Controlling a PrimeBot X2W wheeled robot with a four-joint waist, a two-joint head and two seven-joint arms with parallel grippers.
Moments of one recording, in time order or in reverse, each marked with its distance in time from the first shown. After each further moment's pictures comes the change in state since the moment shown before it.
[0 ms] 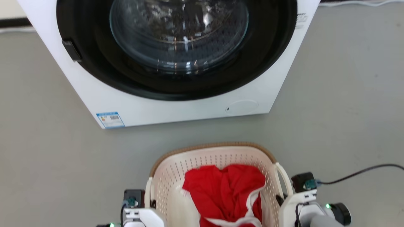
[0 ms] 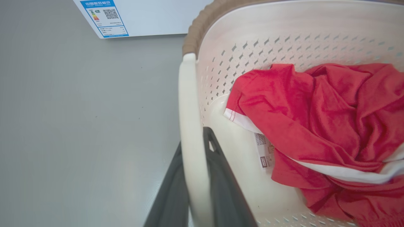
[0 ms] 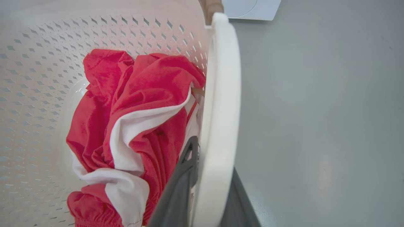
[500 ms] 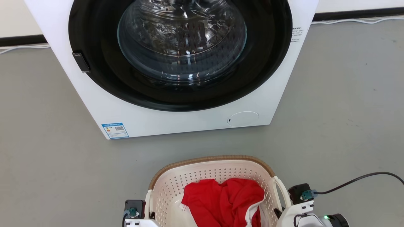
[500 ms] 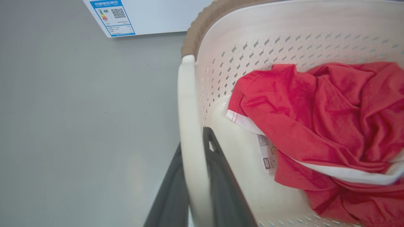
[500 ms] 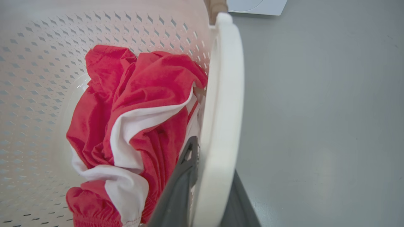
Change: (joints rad) left arm 0.049 0.015 -0.109 0.000 -0.083 0.024 0.000; right arm 0.075 -0.006 0.035 -0.040 0.011 -0.004 0.043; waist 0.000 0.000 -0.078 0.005
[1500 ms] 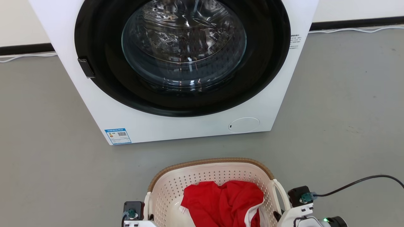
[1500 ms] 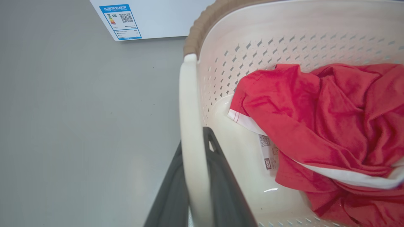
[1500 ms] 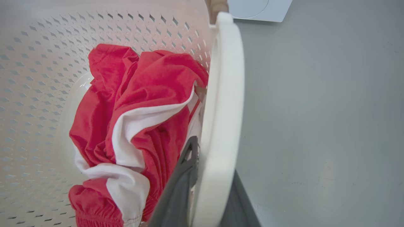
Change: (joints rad) left arm 0.000 0.001 -0.030 0.011 -0.045 0.011 0.000; right arm 0.039 -0.006 -0.032 -0.058 -0.029 -0.001 0.031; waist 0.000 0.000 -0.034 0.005
